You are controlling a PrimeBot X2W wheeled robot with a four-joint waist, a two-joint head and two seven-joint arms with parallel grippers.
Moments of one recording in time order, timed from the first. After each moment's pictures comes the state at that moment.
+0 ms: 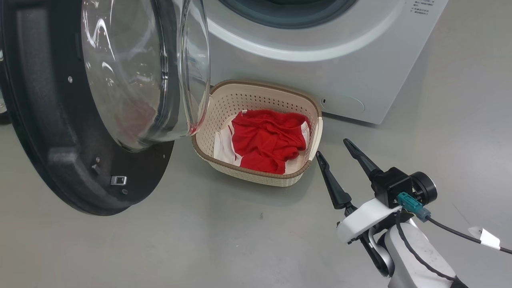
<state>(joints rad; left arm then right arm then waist) -0.40 0.14 0.61 0.14 -0.96 -0.13 0.90 -0.26 -0.06 0.37 0.33 0.20 0.08 -0.25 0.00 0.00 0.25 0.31</state>
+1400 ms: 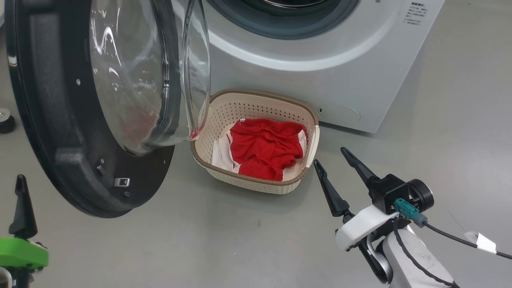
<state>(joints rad) -0.05 0.25 0.18 0.15 -0.59 -0.13 -0.06 -0.24 -0.06 0.39 0.34 0.21 0.08 -0.25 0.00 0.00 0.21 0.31</state>
